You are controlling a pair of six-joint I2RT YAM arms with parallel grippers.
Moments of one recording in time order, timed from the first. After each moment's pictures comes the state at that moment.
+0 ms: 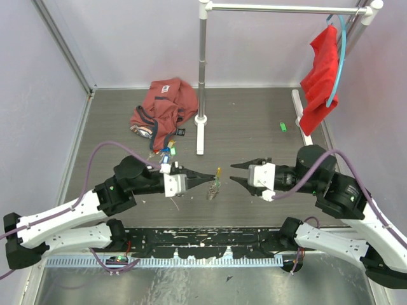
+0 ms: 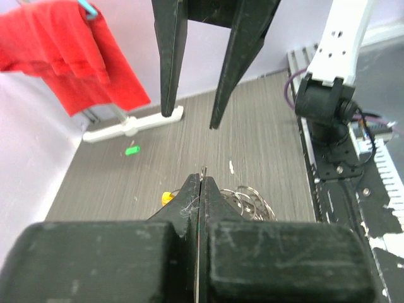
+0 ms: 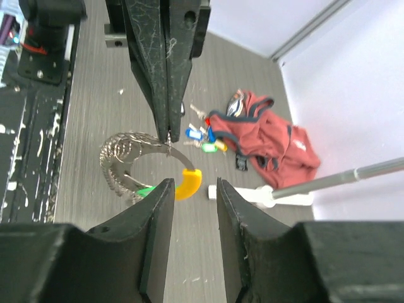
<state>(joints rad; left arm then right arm) -1.13 0.92 0.87 0.08 0.36 0.40 0.93 0.76 1.22 -0.73 -0.38 -0.67</state>
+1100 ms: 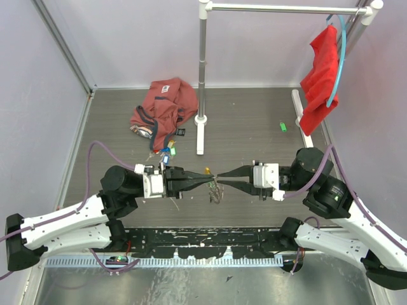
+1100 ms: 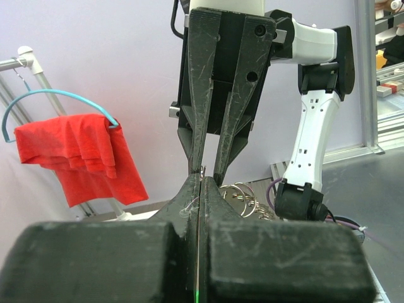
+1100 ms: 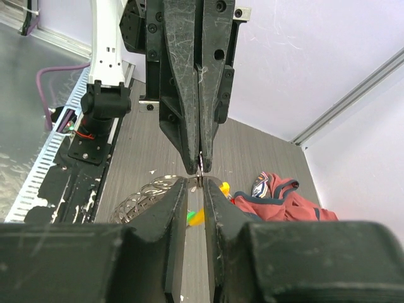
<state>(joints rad) -1.14 0.85 0.70 0.60 0.44 0.17 0.93 0.72 1.07 -0.34 -0.63 -0.49</state>
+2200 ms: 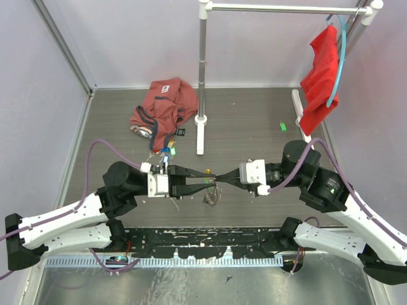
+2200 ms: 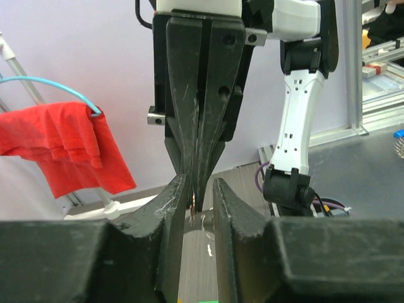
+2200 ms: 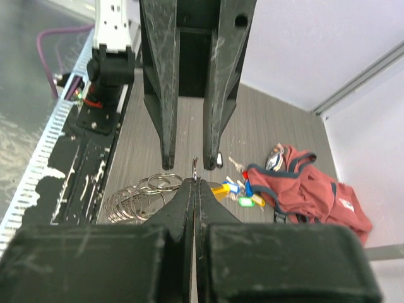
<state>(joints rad) -1.14 0.87 0.73 0.52 0.48 0.18 0.93 0.78 1.14 -0.48 -0.62 -0.54</state>
